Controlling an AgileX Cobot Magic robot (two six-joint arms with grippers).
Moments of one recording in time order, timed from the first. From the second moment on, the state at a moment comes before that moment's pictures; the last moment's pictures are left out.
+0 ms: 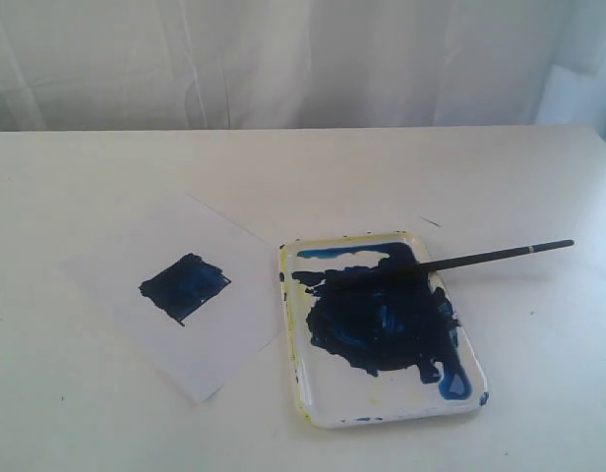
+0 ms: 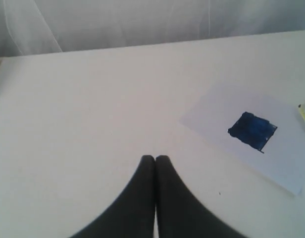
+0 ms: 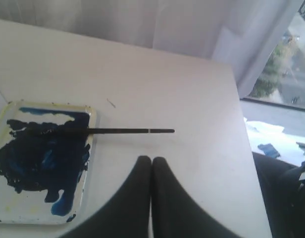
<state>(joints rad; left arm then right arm) 0.00 0.30 -1.14 0.02 1.32 0.08 0.05 0.41 -0.88 -0.02 0.99 -0.10</state>
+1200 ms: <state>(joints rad) -0.01 0.01 -0.38 0.02 0.68 0.02 0.05 0.00 -0.34 -0.03 0.39 -0.02</state>
